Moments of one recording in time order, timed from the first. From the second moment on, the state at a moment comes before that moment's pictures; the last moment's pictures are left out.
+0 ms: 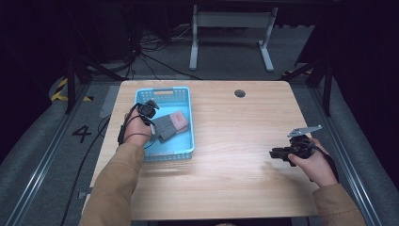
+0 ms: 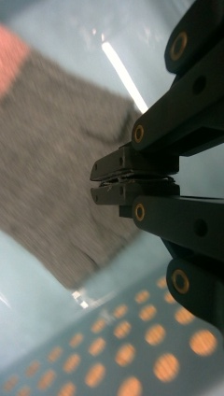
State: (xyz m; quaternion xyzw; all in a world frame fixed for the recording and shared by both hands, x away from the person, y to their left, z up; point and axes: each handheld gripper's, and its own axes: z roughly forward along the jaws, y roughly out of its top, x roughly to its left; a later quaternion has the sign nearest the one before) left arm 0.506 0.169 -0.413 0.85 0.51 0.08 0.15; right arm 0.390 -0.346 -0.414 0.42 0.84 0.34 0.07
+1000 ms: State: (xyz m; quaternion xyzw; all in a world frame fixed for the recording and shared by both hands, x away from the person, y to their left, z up) left arm 0.516 0.161 -0.399 0.84 0.48 0.13 0.23; right arm 0.388 -0.351 -0.410 0.42 0.83 0.35 0.08
